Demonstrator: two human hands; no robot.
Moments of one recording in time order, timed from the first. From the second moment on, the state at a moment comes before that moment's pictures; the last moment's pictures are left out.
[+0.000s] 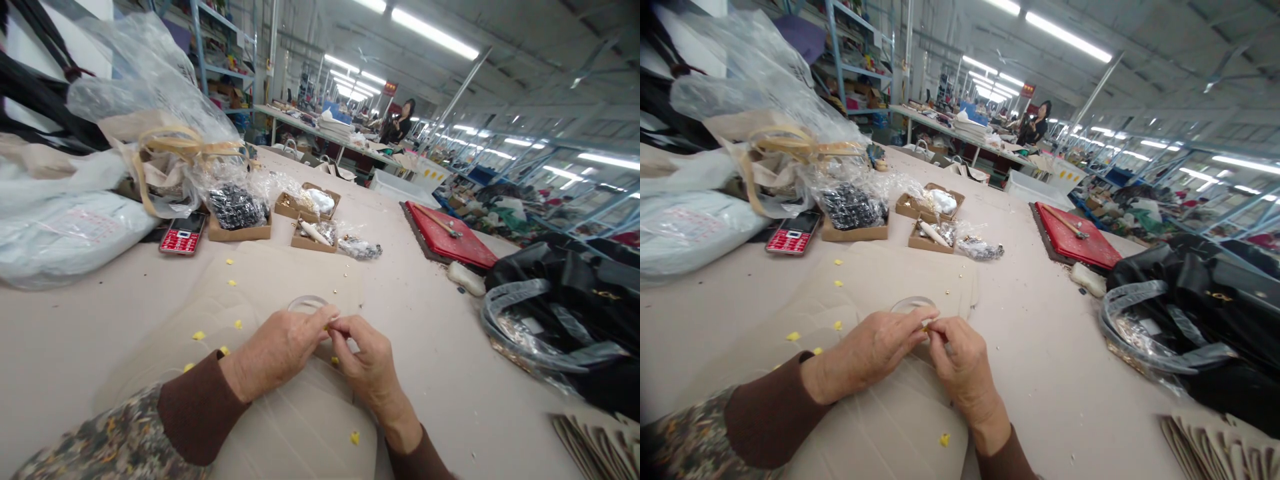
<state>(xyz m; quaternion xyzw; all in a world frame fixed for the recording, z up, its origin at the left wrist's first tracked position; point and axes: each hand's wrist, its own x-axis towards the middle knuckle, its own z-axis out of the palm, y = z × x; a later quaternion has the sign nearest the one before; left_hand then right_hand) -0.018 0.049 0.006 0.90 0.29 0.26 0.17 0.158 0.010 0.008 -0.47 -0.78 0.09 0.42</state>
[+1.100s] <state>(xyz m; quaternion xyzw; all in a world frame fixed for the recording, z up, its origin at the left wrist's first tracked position) -0.014 0.058 0.018 0.91 0.40 0.08 0.08 0.160 0.027 -0.004 -0.68 -0.68 0.17 0.22</state>
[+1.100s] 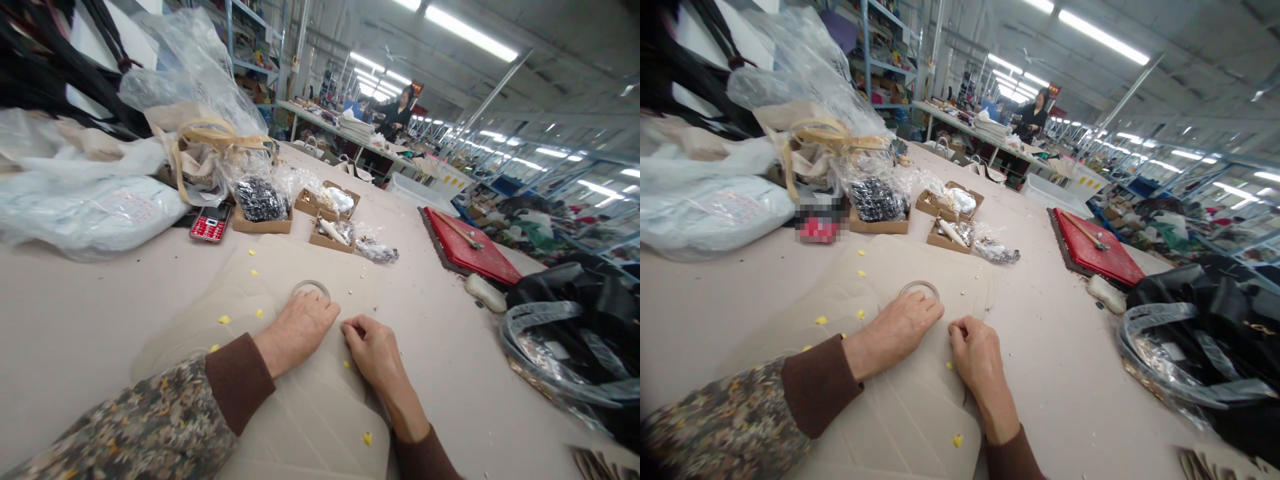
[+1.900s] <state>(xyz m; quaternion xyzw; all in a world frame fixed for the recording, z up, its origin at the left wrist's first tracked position) -0.022 0.061 0.015 0.91 0.38 0.14 0.09 0.159 0.023 -0.005 -0.69 -0.68 0.12 0.21</state>
